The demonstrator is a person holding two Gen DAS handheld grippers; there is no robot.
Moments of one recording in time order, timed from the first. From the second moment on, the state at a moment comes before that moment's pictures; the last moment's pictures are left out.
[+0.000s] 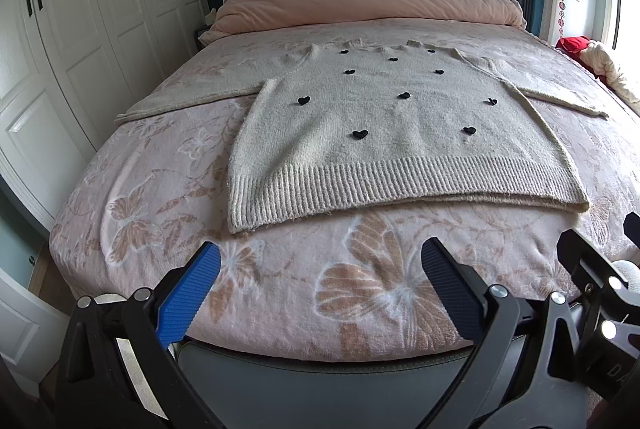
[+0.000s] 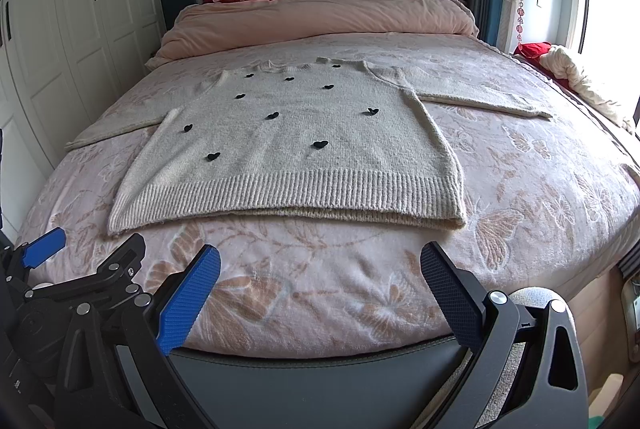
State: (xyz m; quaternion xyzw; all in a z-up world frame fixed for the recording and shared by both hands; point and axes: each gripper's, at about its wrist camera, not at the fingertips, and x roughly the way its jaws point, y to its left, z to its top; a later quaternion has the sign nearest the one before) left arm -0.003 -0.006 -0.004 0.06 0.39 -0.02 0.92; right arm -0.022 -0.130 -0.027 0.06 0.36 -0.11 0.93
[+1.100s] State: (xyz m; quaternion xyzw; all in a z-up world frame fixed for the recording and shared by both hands) left arm 0.118 0.018 -0.004 -0.01 0.43 0.00 0.90; right arm 0.155 -0.503 -0.047 0.25 0.33 -0.27 0.87
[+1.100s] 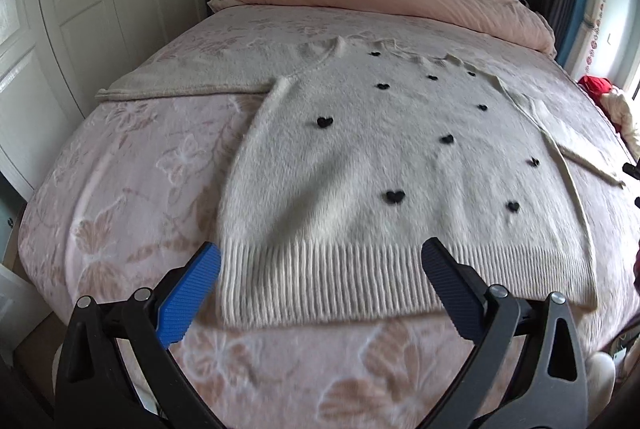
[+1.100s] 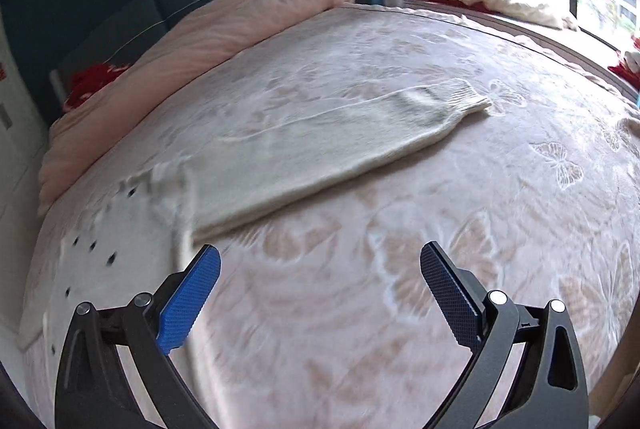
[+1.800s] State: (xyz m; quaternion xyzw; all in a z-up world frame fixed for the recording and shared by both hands) left arm 0.196 -0.001 -0.041 0.00 0.45 0.01 0.89; right arm 0.231 -0.679 -0.081 0.43 0.22 -0.30 0.82
